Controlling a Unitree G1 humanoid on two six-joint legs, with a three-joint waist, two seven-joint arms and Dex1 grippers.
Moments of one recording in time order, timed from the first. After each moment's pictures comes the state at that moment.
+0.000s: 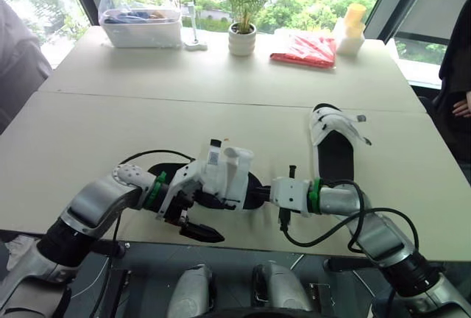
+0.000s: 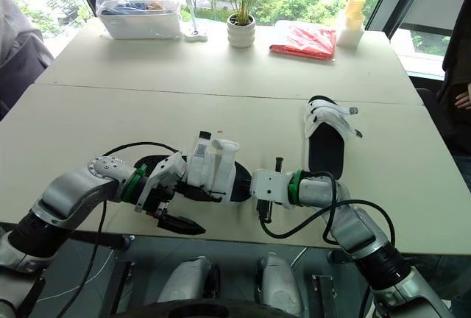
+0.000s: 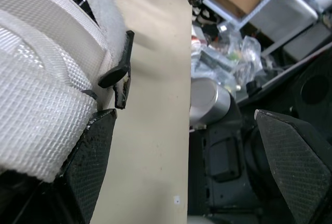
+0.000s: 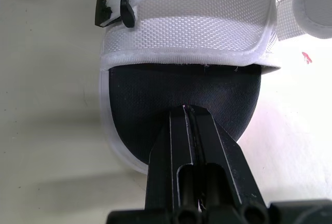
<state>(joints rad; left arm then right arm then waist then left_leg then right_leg) -0.39 0.76 -0.33 -0.25 -0.57 0.87 -1.25 -0.17 -0.65 0.38 -0.28 -0.11 0.15 0.87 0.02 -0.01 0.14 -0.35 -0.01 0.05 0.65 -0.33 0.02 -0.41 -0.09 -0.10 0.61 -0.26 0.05</state>
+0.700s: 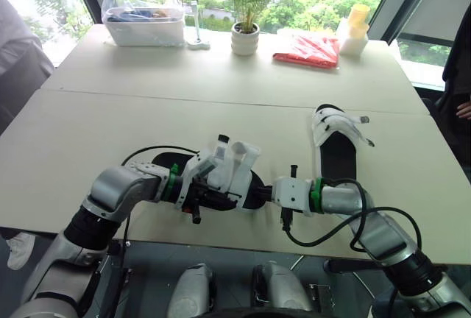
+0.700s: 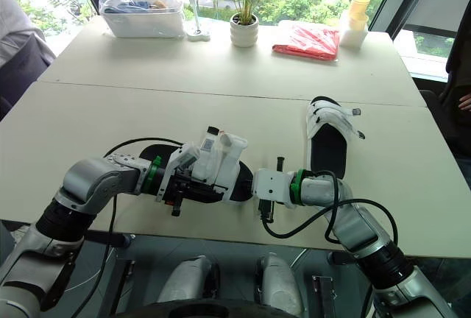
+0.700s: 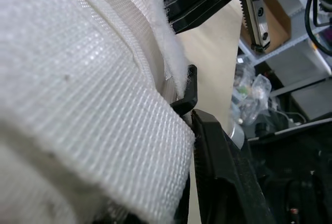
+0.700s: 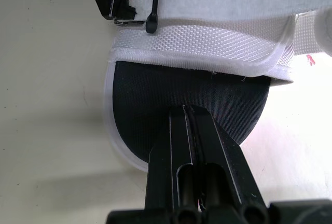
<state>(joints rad) -0.47 0.62 -0.29 -0.19 -0.63 1.13 -1.02 -0.17 -0.66 0.37 -0.28 -0.11 0.14 0.88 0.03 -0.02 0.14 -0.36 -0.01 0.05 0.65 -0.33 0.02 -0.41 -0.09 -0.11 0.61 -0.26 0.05</state>
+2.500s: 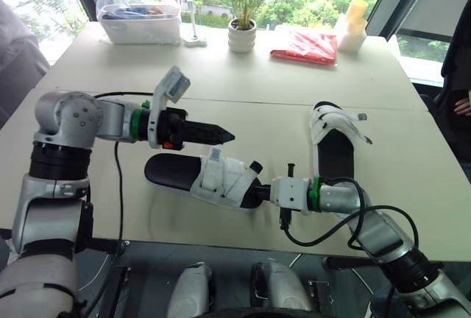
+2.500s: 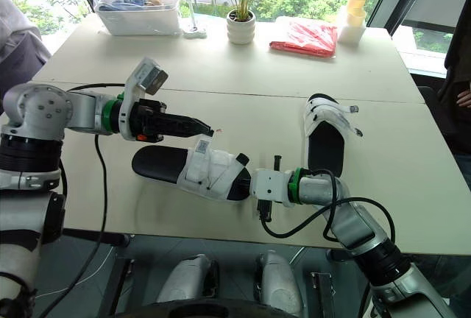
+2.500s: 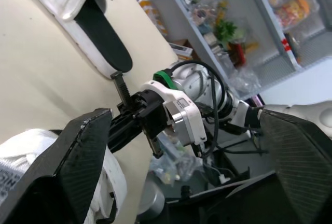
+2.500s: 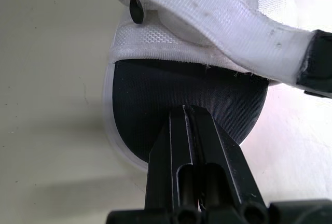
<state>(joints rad) -0.90 0.72 -0.14 0.10 -0.98 1.30 -1.12 -0.19 -0.65 0.38 -0.25 -0.11 0.08 0.88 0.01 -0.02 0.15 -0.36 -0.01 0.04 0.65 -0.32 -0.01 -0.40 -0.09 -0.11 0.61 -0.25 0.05</state>
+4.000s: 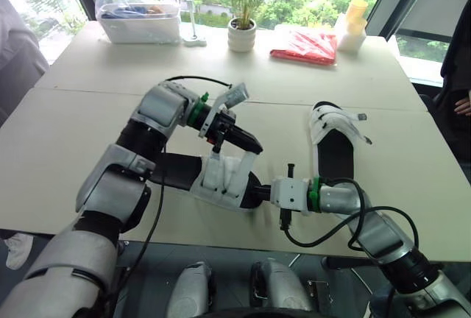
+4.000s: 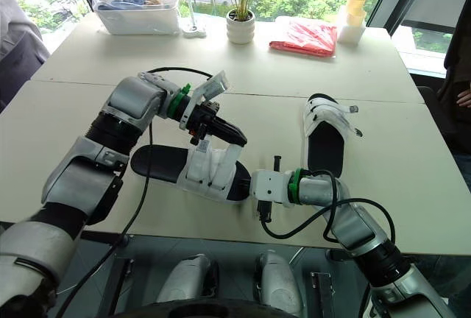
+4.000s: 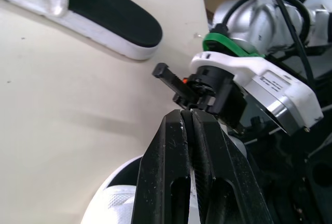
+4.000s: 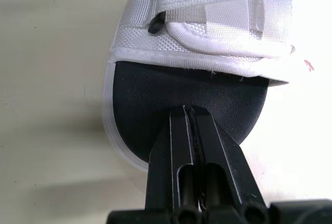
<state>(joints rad) -1.12 0.38 -0.37 0.53 -0.28 0.87 -1.51 -0.19 -0.65 0.38 -0.25 -0.11 0.08 0.87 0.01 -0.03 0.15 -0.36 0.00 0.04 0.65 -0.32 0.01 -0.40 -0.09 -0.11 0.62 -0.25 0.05</state>
